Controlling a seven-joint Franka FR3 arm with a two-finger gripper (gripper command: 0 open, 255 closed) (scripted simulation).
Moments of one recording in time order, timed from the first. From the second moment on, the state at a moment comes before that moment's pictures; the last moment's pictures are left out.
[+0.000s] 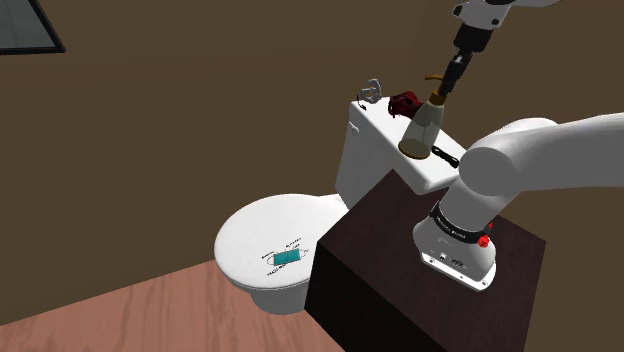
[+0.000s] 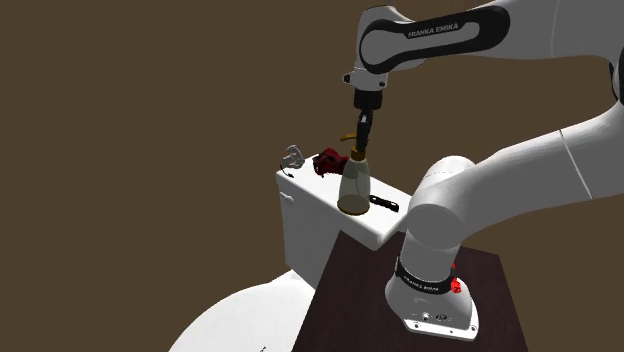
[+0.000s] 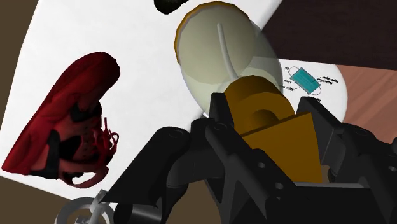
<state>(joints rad) -0.25 -0.88 -0.47 -2.62 -0.33 1.76 -0.54</state>
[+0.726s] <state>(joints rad) -0.25 -0.88 -0.46 -2.60 -0.32 1.73 -0.55</state>
